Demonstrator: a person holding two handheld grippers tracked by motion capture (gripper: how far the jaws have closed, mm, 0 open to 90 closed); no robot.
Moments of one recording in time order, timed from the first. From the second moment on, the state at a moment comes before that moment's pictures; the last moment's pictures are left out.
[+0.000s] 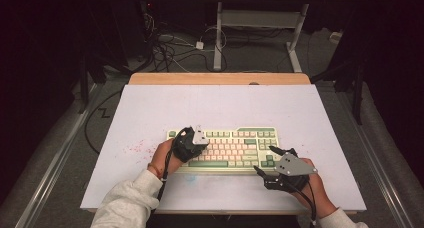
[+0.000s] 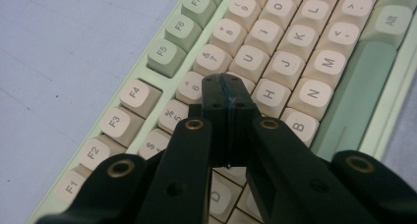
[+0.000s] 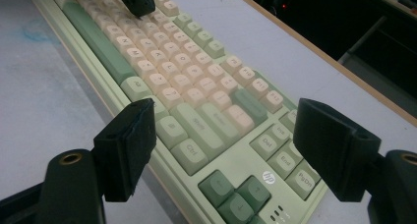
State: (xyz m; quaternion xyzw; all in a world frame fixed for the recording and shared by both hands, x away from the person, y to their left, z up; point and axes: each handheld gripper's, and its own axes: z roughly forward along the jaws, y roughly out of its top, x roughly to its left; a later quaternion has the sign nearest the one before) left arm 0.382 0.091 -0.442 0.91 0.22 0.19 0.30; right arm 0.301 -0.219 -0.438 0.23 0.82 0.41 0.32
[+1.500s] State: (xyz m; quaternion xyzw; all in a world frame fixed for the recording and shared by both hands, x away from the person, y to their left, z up) left arm 0.334 0.150 -0.428 0.87 0.21 0.25 0.36; right arm 0.304 -0.219 -0.441 0.23 0.83 0.40 0.31
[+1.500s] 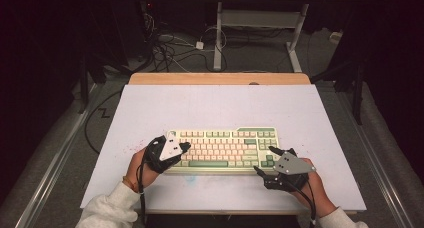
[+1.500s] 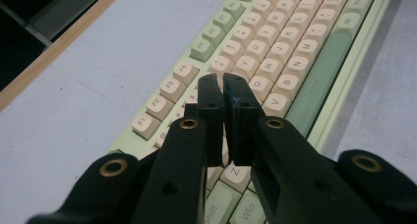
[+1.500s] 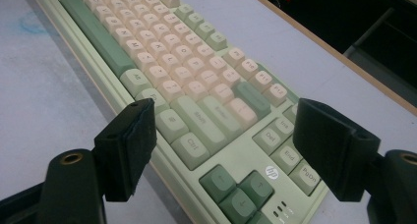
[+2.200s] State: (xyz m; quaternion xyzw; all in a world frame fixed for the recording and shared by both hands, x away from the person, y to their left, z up) left arm 0.315 0.173 -0.443 0.87 0.22 0.26 0.36; right arm 0.311 -0.214 -0.435 0.23 0.83 0.41 0.30
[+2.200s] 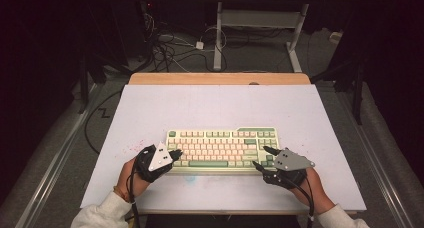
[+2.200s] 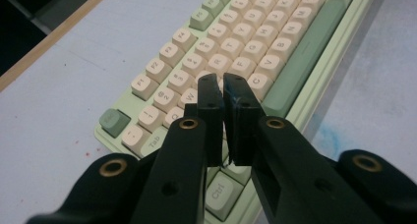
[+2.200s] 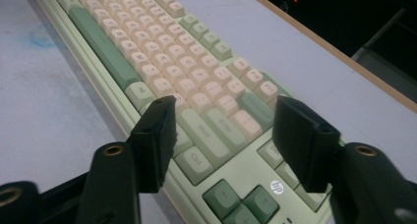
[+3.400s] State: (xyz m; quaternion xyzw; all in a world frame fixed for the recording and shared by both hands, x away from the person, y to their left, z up) left arm 0.294 0.199 -0.460 0.84 0.27 0.28 0.38; right arm 0.375 -0.121 -0.436 0.19 0.89 0.36 0.21
